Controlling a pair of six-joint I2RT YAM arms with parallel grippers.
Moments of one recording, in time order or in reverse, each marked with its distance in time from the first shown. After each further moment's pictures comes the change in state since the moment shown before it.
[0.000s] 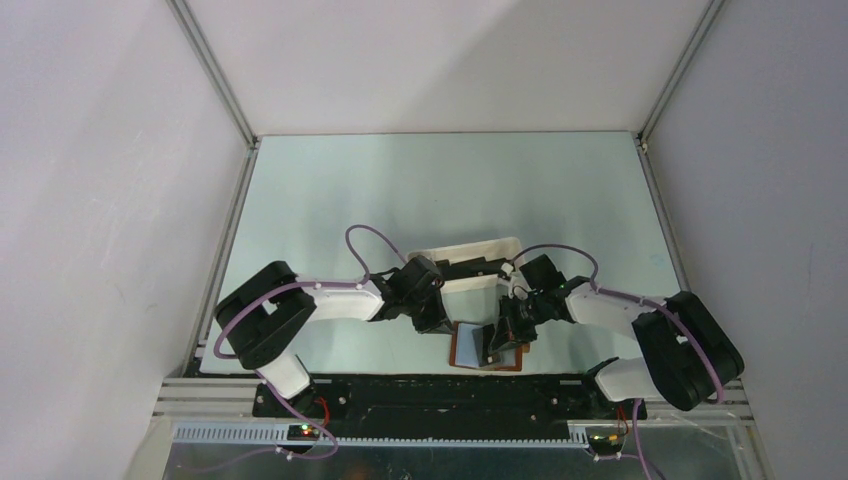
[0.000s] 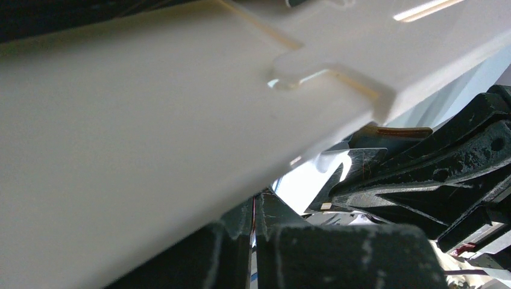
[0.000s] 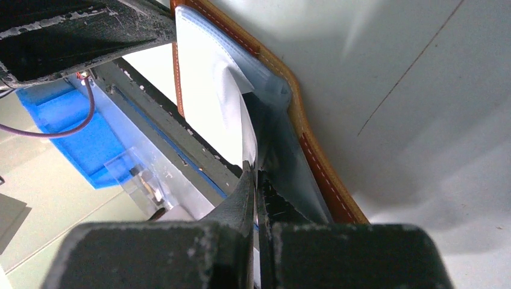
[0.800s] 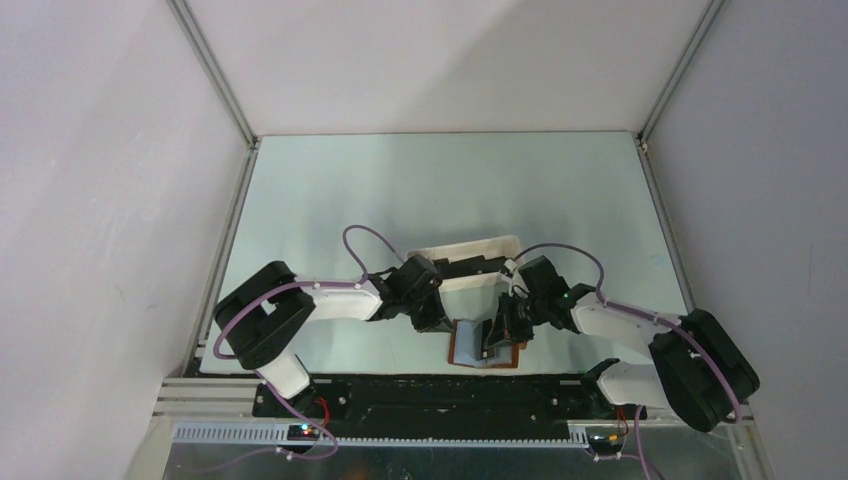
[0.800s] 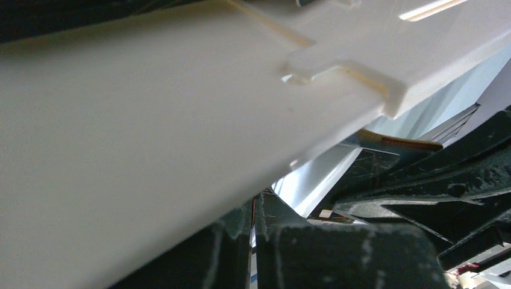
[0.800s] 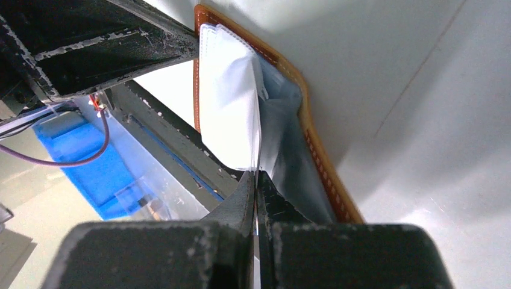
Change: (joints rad) left arm 0.011 -0.004 -0.011 0.015 -0.001 -0.009; right arm 0.055 -0.090 -0.034 0.090 0.087 0.170
